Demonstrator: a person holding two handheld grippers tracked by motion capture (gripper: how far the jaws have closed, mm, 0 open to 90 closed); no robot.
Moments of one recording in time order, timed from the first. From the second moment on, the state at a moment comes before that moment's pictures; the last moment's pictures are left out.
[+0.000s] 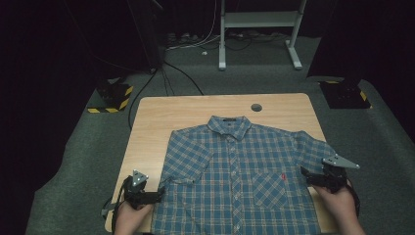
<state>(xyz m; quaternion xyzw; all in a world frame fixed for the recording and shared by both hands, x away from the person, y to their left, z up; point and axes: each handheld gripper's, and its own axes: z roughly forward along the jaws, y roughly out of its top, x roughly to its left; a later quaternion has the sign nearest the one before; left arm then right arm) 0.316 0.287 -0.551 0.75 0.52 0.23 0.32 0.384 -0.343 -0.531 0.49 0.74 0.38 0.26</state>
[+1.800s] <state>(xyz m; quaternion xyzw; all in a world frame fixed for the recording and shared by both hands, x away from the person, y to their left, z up) 0.315 0.287 -0.551 0.75 0.52 0.23 0.32 0.404 -0.356 -0.533 0.55 0.72 0.33 0.27</state>
